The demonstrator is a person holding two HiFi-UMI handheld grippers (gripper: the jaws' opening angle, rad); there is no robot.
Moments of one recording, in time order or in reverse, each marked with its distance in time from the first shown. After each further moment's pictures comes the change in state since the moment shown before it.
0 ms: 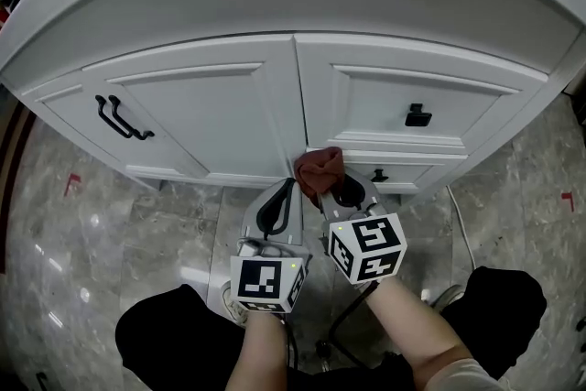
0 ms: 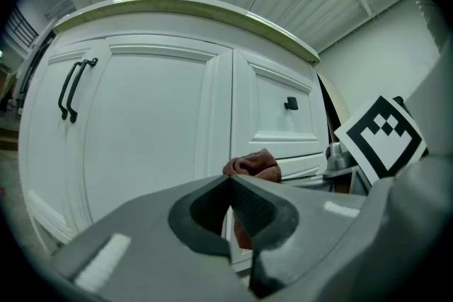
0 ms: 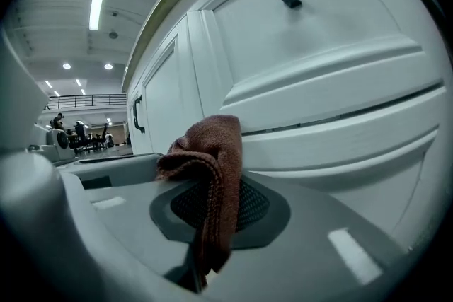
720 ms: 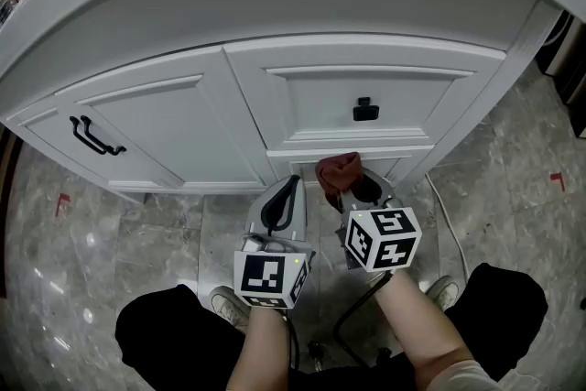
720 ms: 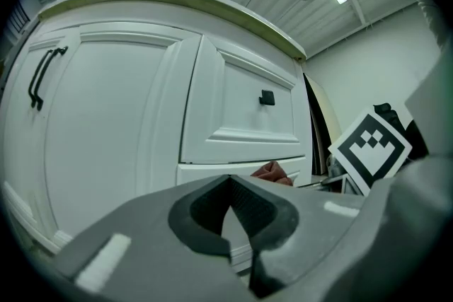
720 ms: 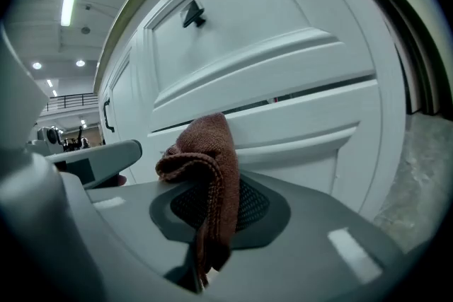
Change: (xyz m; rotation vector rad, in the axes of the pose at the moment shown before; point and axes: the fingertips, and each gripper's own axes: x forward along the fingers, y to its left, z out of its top) left arm 0.029 -0.060 -0.001 -0.017 0.001 -0.108; right arm -0.049 -0.090 -0.018 0.106 0.065 -0.168
